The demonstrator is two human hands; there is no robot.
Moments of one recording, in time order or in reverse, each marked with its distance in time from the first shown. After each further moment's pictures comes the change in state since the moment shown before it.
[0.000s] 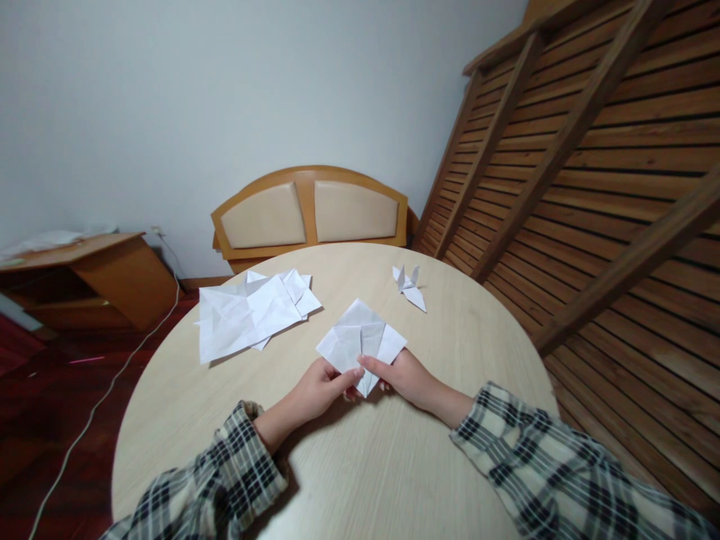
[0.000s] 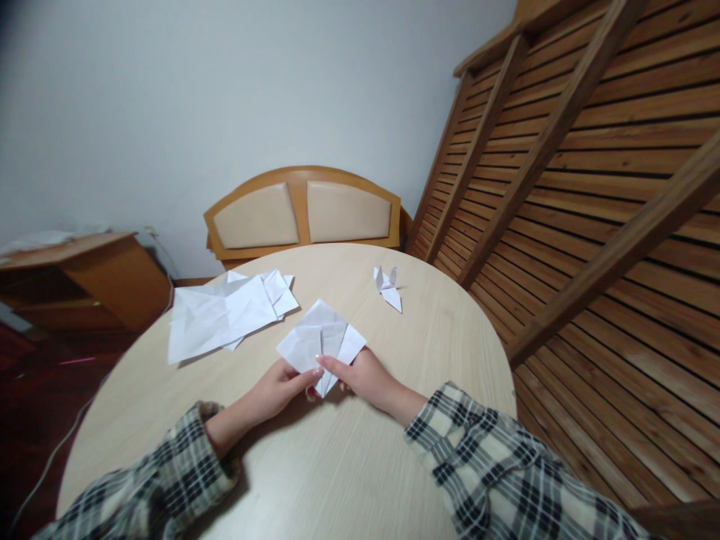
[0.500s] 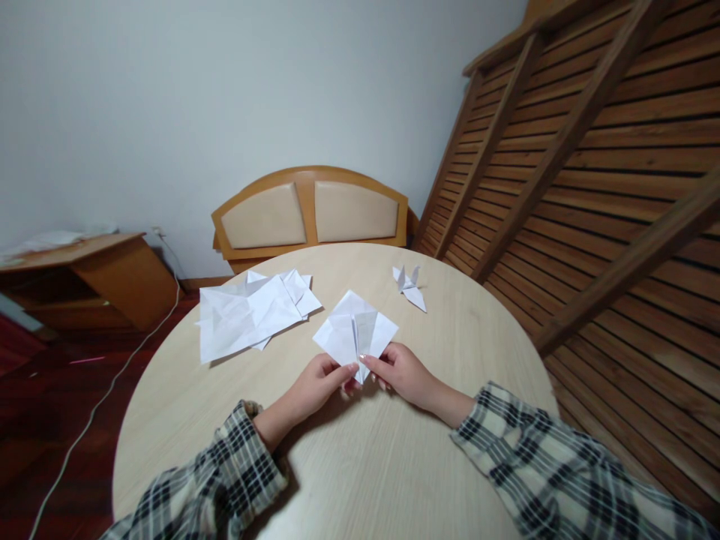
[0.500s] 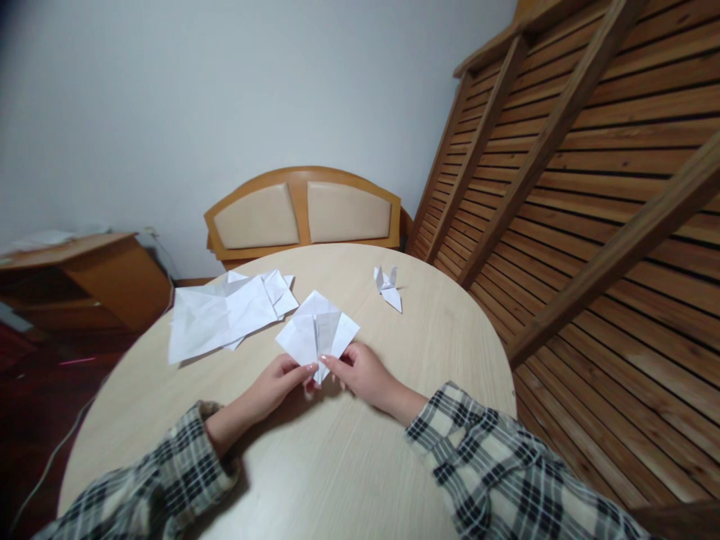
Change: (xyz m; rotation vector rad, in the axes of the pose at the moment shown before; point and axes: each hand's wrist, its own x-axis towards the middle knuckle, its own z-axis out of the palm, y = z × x) left_hand 0.001 -0.001 -0.005 -0.044 0.044 0.007; right_hand 0.002 -0.001 -0.003 -0.100 -0.043 -0.001
